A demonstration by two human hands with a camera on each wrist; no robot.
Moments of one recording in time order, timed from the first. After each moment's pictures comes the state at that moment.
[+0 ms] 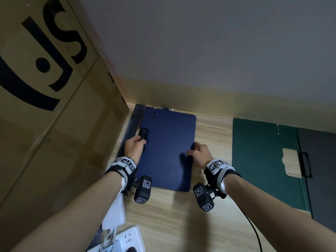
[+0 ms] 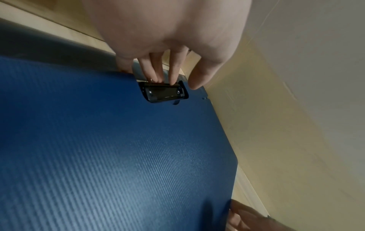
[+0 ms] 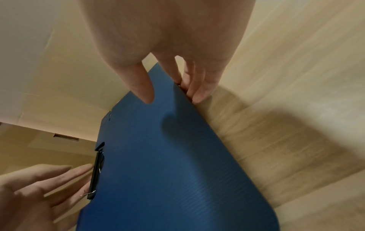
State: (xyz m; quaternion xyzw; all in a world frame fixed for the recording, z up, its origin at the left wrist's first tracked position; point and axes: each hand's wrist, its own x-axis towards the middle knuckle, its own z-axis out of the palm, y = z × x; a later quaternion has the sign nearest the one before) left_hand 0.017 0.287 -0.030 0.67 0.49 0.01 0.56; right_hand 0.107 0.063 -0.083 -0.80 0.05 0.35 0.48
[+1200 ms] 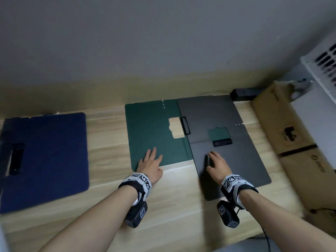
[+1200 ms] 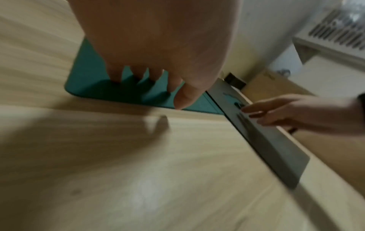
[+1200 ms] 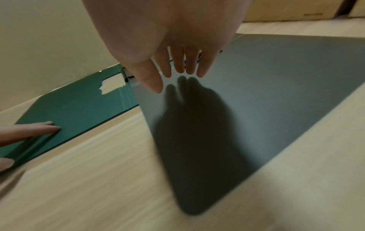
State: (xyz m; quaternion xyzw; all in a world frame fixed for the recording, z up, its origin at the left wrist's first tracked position) left_hand 0.030 -0.105 -0.063 0.93 -0.09 -0.33 0.15; right_hand 0.016 -0.388 -0.050 -0.94 0.13 0.24 0.20
